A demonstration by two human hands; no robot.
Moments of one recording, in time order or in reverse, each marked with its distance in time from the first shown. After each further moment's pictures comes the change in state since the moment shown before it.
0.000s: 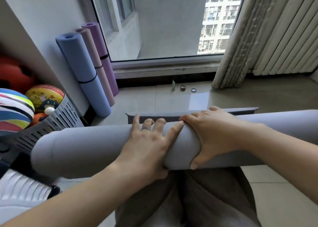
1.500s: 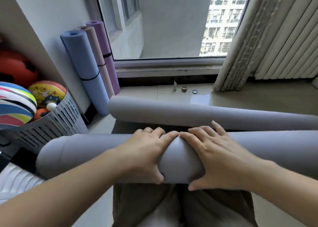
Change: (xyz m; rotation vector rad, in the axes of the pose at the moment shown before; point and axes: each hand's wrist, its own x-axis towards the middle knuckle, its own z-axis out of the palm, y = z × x) left_hand 0.002 -0.020 0.019 -0.267 -0.146 0.116; right_hand -0.032 -0.026 0.038 -0.013 0.061 -0.003
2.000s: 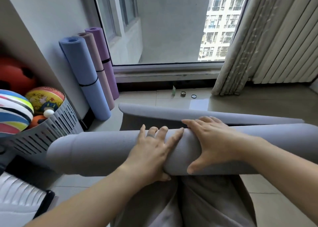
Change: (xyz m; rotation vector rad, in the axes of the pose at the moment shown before) left_hand 0.026 0.007 0.020 0.222 0.153 -0.066; right_hand 0.043 0.038 -0.007 0.154 -0.022 0.048
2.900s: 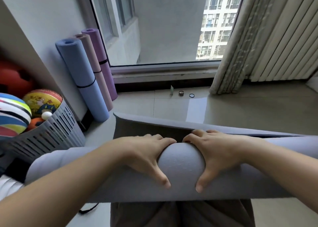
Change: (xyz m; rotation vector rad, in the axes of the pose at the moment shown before) left_hand 0.005 -0.022 -0.047 -0.390 -0.495 0.100; right_hand -0.016 0.004 -0.002 0.063 -0.303 -0.020
